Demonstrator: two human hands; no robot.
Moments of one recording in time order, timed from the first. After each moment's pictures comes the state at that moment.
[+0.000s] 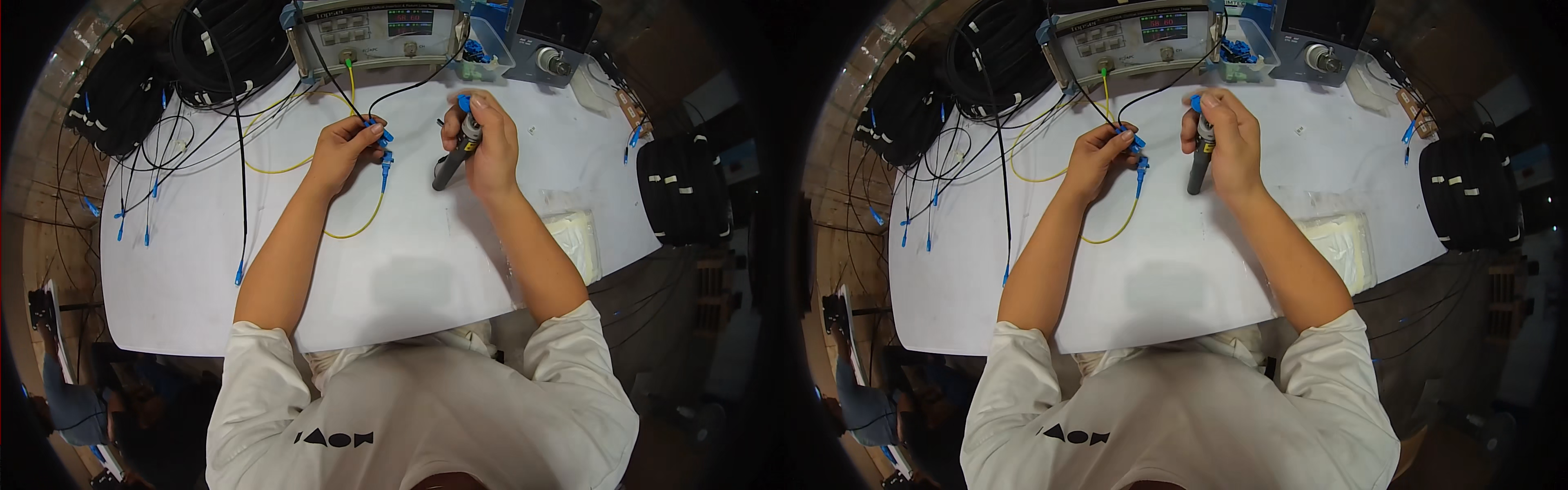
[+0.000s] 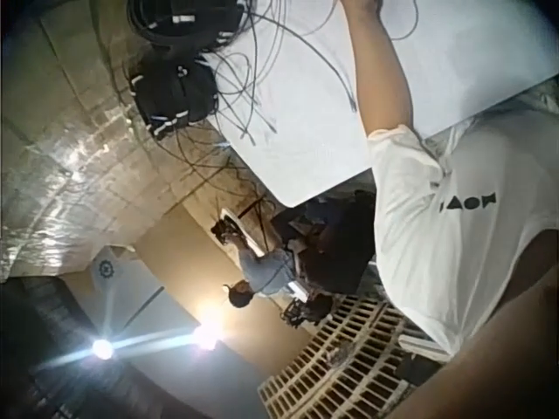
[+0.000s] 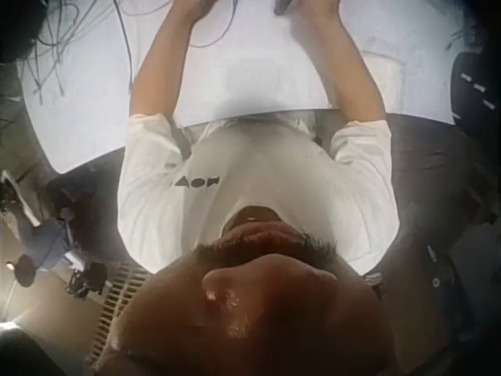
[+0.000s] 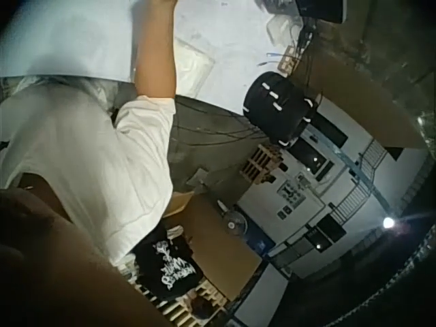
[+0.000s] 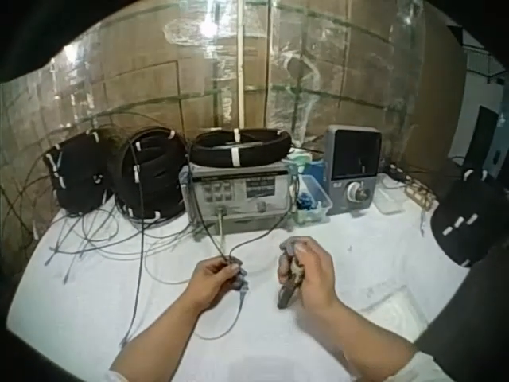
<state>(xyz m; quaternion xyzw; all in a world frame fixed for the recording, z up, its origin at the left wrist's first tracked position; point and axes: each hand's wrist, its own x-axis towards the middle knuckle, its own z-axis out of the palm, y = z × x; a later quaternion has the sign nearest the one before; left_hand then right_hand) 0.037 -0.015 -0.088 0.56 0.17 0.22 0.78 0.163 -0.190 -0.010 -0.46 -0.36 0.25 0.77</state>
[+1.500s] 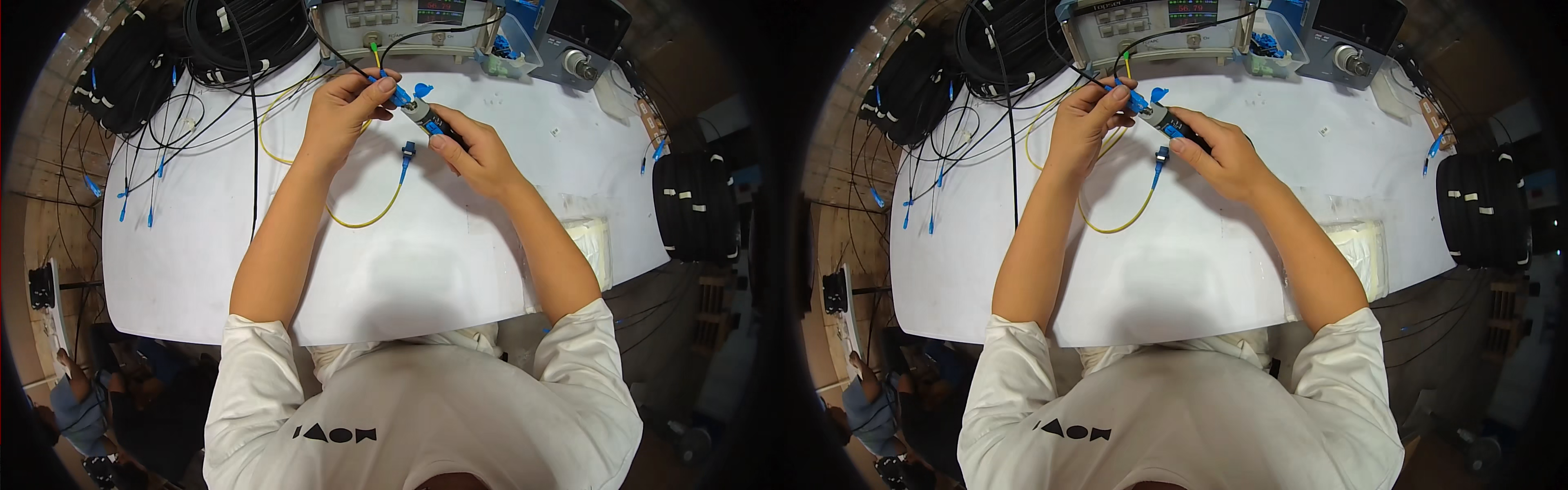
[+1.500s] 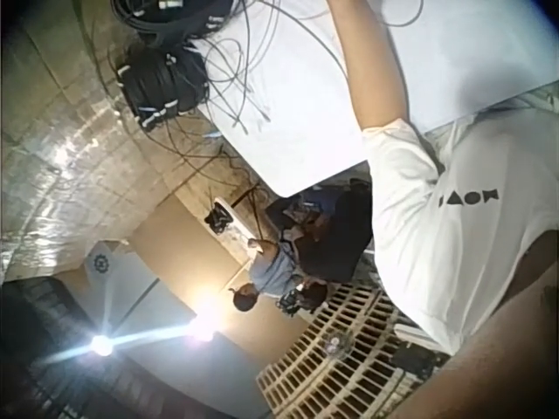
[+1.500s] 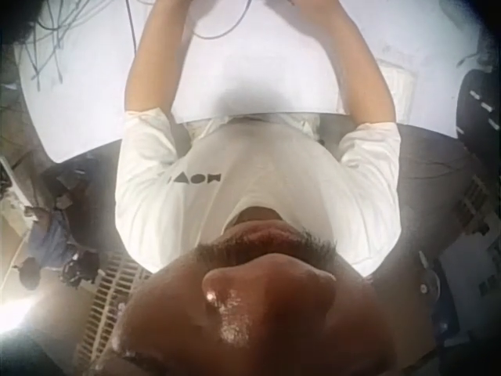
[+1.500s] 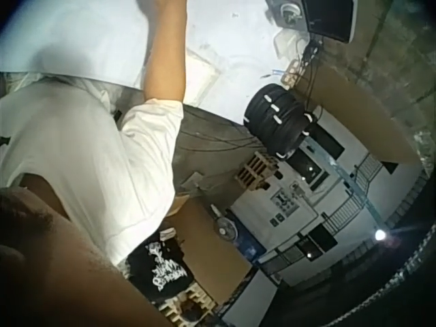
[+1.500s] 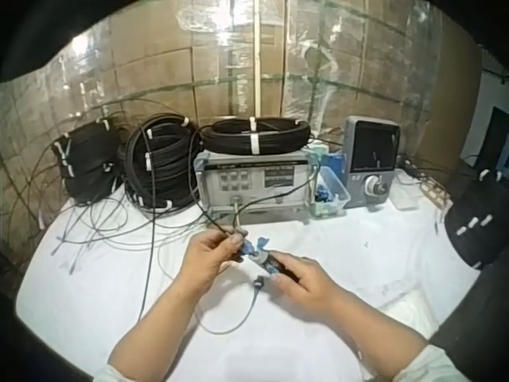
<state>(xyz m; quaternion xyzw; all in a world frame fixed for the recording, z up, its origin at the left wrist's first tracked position) 0.028 -0.007 -0.033 0.61 0.13 0.31 0.72 0.175 -0.186 -0.043 -0.65 -0.56 0.24 0.46</state>
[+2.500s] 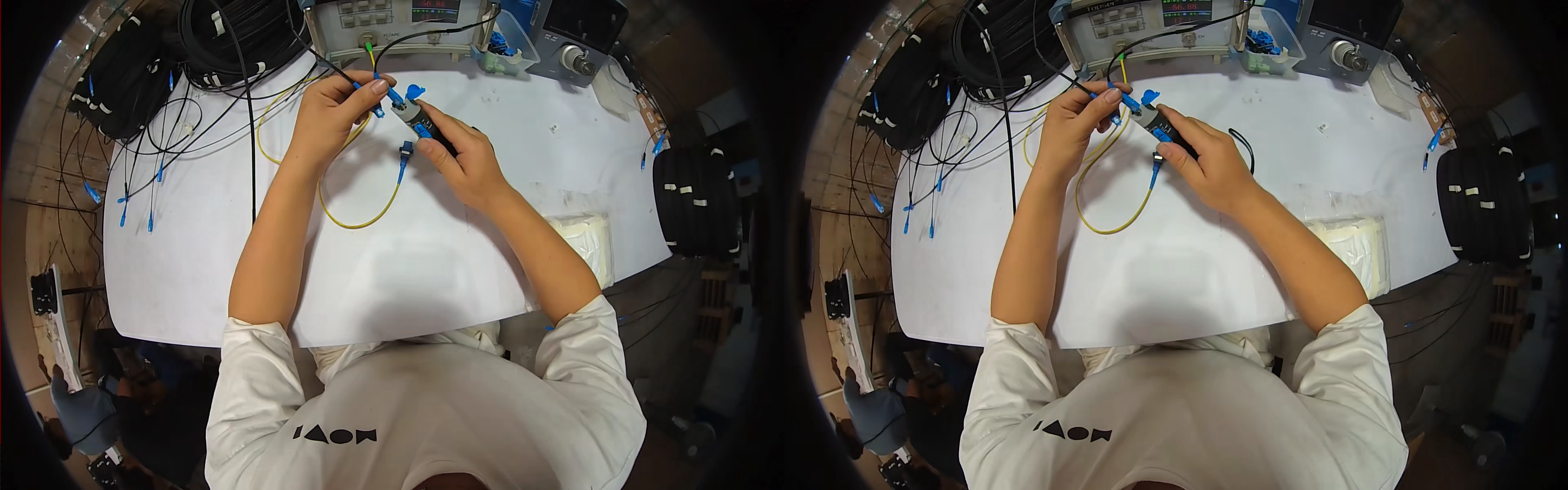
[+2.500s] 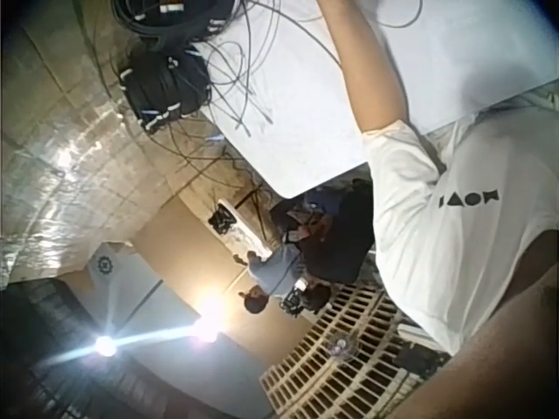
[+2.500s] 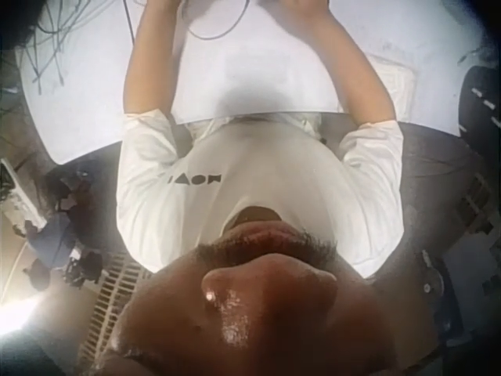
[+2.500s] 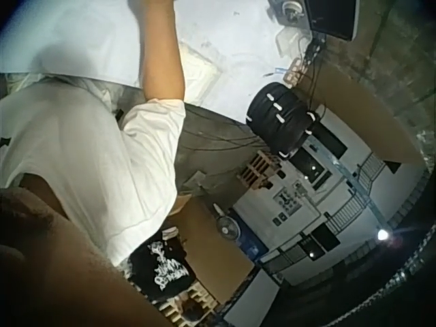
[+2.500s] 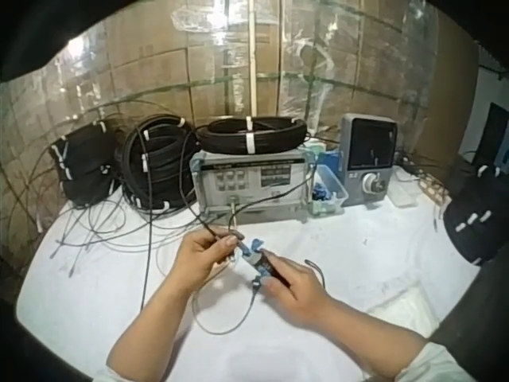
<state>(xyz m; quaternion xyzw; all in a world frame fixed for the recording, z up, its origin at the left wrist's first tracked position) 0.020 -0.005 -0.022 0.68 0.14 0.29 0.66 0.155 -0.183 -0.047 -0.65 -0.59 0.12 0.47</state>
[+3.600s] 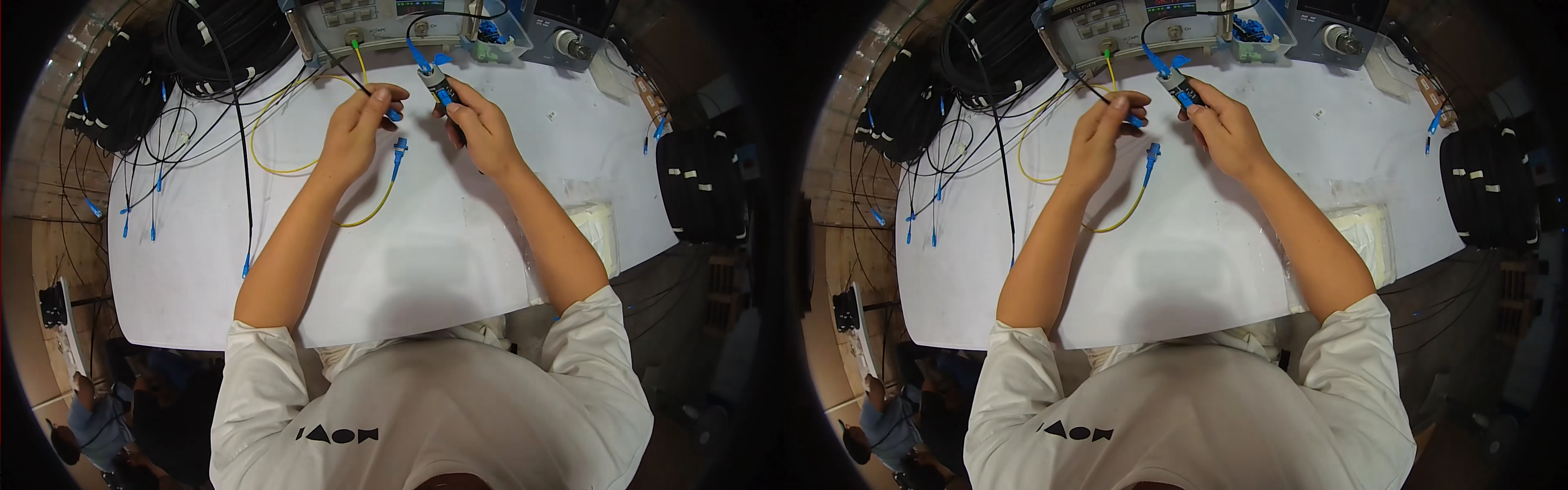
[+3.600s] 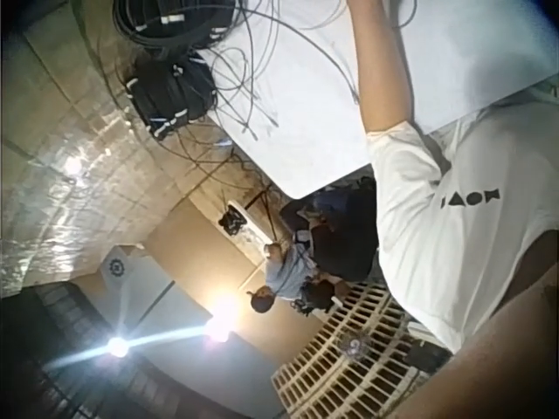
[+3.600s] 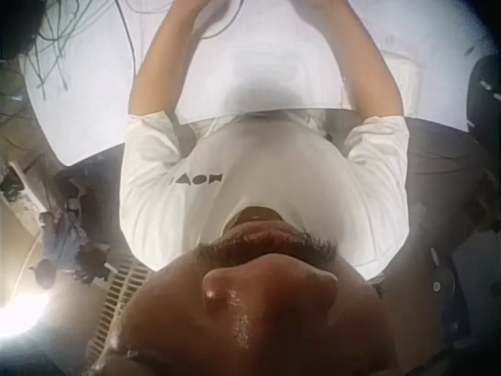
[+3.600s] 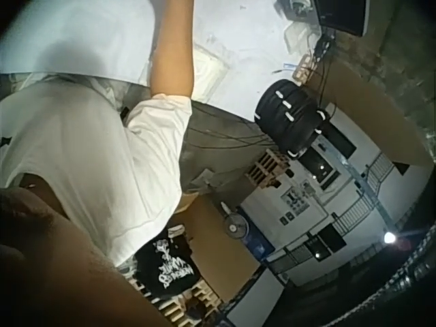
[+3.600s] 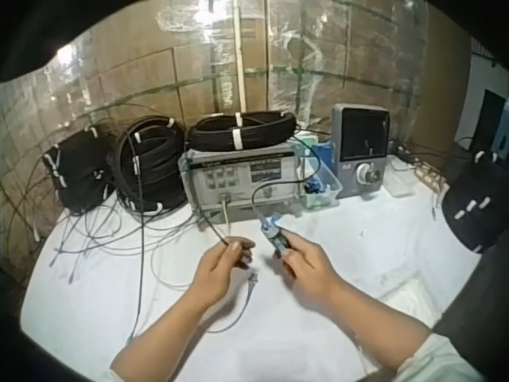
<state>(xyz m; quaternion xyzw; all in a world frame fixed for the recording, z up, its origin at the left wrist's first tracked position) 0.037 -0.030 -0.054 0.71 0.12 0.29 0.63 0.185 -0.181 -0.048 -0.61 -0.43 0.27 0.61</state>
